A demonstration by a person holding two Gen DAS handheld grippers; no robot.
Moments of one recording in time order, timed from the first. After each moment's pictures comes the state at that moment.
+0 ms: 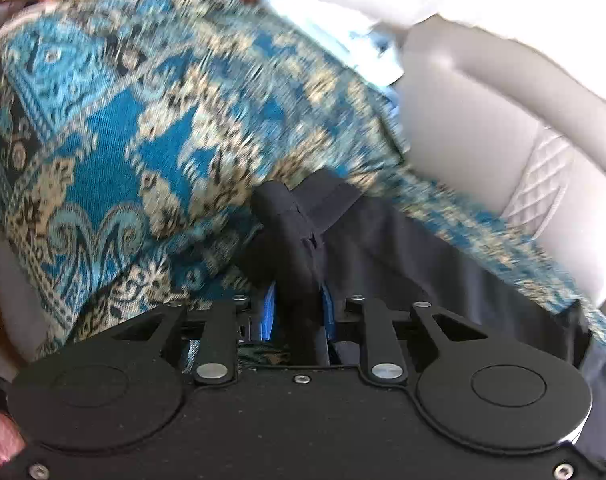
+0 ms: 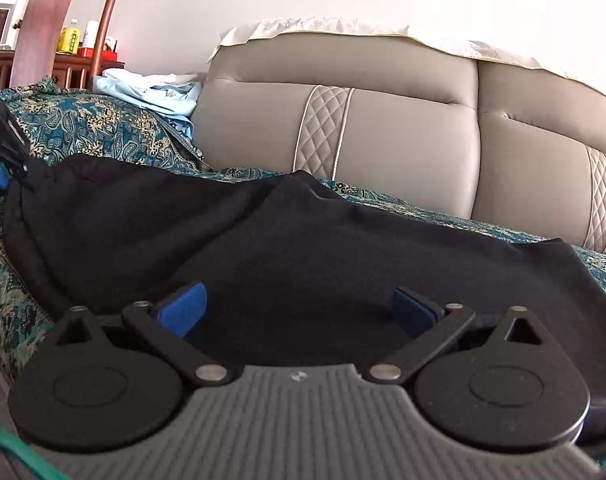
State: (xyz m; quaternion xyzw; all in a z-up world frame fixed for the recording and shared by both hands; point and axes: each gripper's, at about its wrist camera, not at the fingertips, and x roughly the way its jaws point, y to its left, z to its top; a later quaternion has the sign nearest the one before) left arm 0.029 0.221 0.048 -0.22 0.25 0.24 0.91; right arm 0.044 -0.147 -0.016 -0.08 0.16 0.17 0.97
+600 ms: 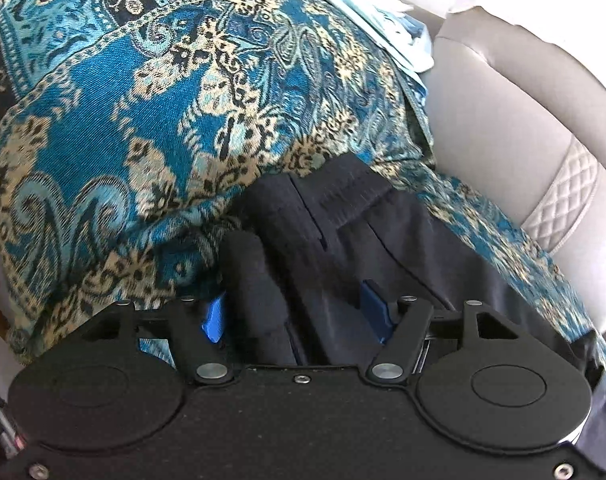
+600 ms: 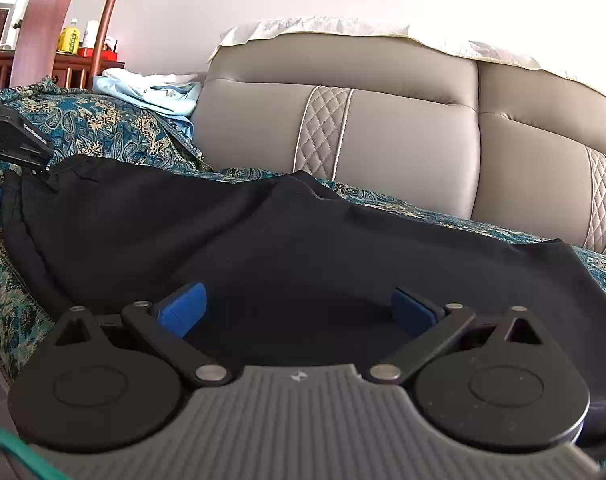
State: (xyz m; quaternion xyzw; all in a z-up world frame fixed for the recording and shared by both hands) left arm 0.066 0.247 0.030 -0.29 0.28 0.26 0.88; right arm 0.045 -0.148 -0.016 -0.08 0.16 0.18 0.97
